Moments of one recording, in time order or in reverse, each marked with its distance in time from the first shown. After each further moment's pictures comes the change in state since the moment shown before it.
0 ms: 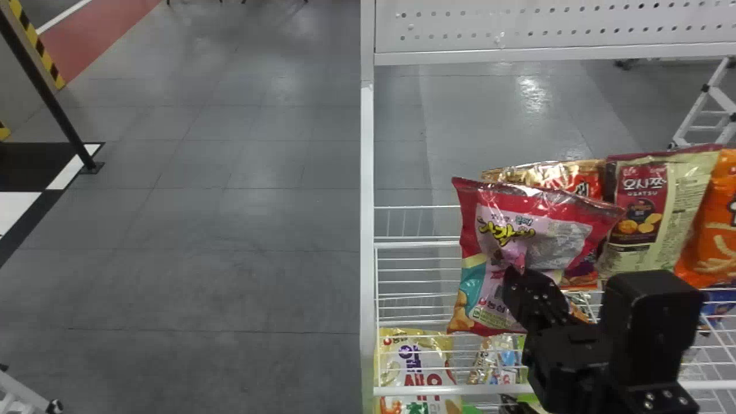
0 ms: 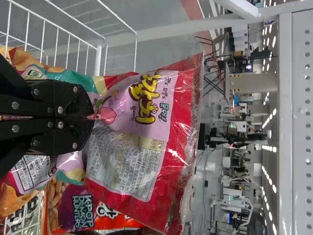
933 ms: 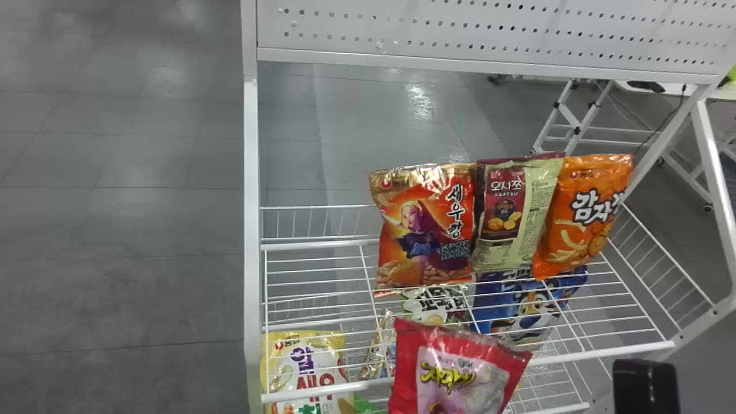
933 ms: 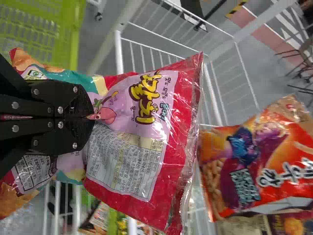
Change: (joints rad) left arm -0.015 -0.007 -0.006 0.020 0.000 -0.001 0.000; right arm 0.192 0.000 -0.523 -0.254 -0.501 0.667 0.347
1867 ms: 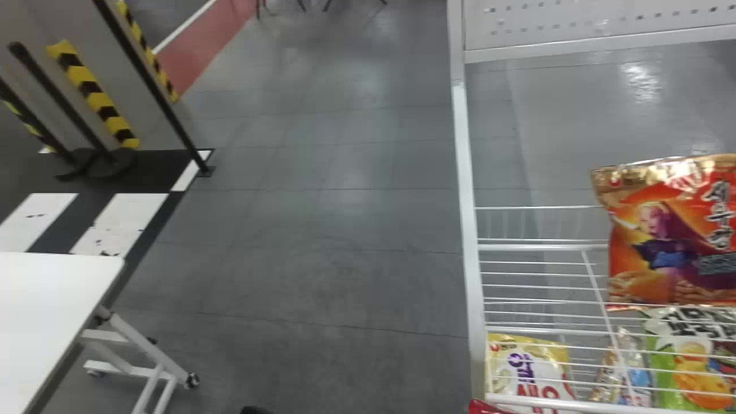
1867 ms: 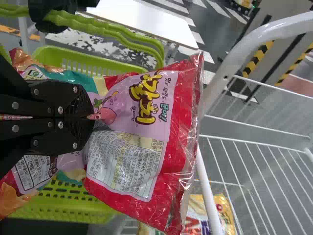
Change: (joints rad) left arm -0.010 0.001 -0.008 0.005 0.001 0.003 0.000; right arm -0.065 0.000 0.315 0.239 -0.048 0.039 0.039
